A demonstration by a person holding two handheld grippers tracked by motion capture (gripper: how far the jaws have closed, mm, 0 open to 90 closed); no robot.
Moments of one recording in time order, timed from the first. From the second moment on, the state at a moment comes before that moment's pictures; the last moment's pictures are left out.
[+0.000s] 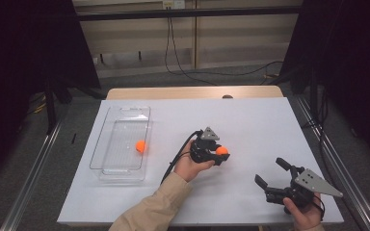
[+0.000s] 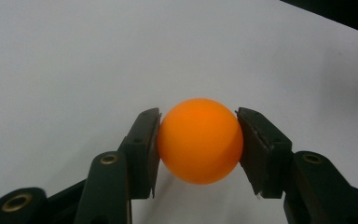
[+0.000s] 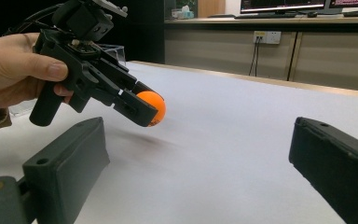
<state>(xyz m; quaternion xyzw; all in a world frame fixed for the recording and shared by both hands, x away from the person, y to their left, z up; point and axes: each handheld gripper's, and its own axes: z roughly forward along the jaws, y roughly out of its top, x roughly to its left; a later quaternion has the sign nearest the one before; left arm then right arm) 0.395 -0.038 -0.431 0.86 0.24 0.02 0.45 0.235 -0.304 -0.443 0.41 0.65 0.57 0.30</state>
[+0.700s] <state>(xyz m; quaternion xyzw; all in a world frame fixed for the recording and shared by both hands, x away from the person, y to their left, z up) 0.396 -0.026 -0.426 0.86 0.24 0.01 0.45 0.236 -0.304 -0.443 0.40 0.65 0.57 0.30</state>
